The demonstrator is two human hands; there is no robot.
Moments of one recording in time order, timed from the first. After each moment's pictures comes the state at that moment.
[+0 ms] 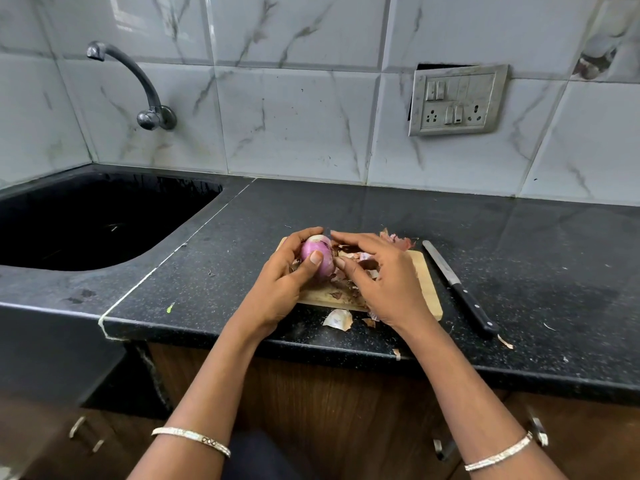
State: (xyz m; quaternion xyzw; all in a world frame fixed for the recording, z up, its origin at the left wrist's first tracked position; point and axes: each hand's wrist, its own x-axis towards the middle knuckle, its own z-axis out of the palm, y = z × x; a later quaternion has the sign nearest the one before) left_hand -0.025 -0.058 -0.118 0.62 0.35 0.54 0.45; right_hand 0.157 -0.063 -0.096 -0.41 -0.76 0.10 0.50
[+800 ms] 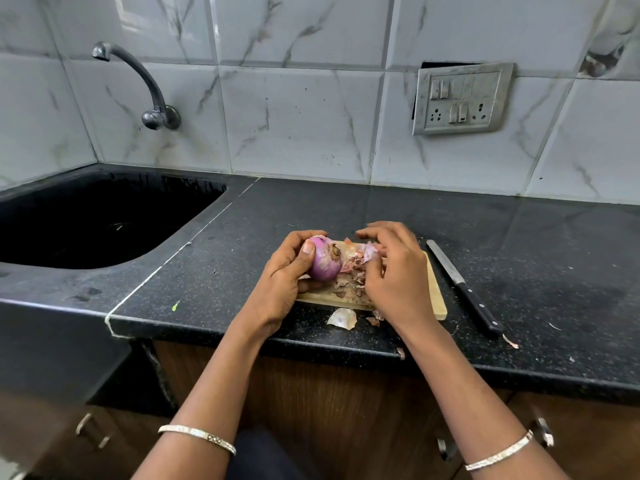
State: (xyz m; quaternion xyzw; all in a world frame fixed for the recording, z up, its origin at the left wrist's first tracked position) left_hand -0.022 -0.063 -0.112 0.56 0.35 0.56 0.50; right_hand 0.155 -0.059 -0.104 -0.48 -0.70 -0.04 0.52
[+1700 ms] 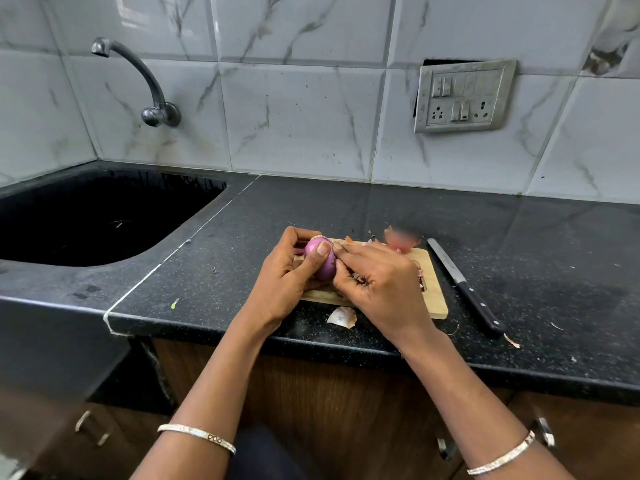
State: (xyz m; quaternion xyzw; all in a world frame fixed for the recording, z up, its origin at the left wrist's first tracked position) left_hand -0.022 -0.061 -0.116 0.58 0.37 0.58 0.43; right_hand 0.147 -0.069 -0.108 -0.34 -0.78 -0.14 0.51
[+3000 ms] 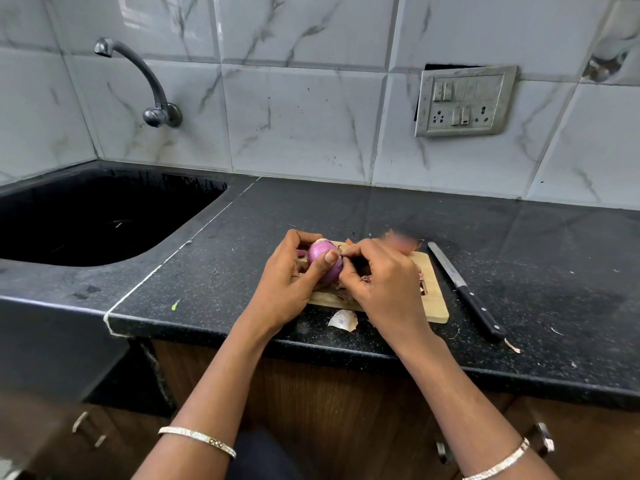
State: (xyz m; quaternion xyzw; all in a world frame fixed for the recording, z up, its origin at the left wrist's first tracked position) left_hand -0.023 -0.058 -0.119 0.65 0.39 0.56 0.34; right_hand 0.142 -0.067 -0.107 -0.44 -0.73 -0.09 0.51
